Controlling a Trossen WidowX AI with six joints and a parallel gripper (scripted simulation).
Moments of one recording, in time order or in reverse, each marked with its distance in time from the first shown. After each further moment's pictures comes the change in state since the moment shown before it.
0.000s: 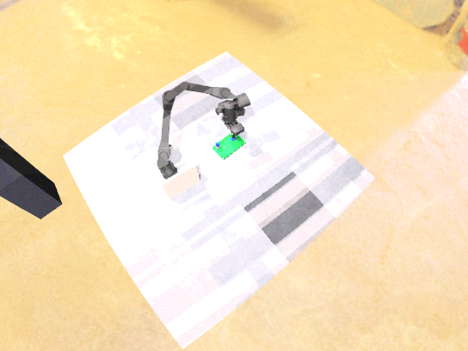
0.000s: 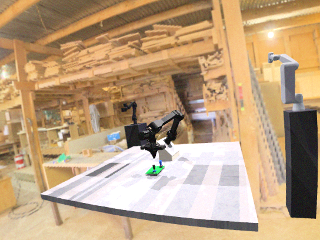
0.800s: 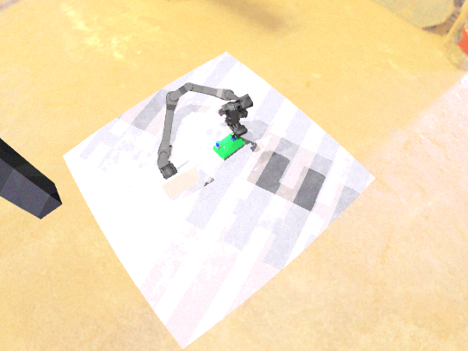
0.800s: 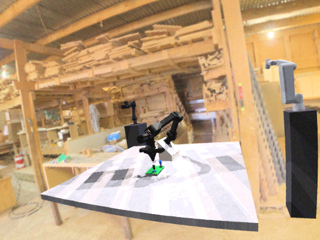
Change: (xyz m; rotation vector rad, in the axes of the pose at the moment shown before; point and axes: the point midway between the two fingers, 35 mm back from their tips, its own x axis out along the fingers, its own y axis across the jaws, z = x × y) arm 0.017 -0.005 0.013 0.024 0.013 -0.007
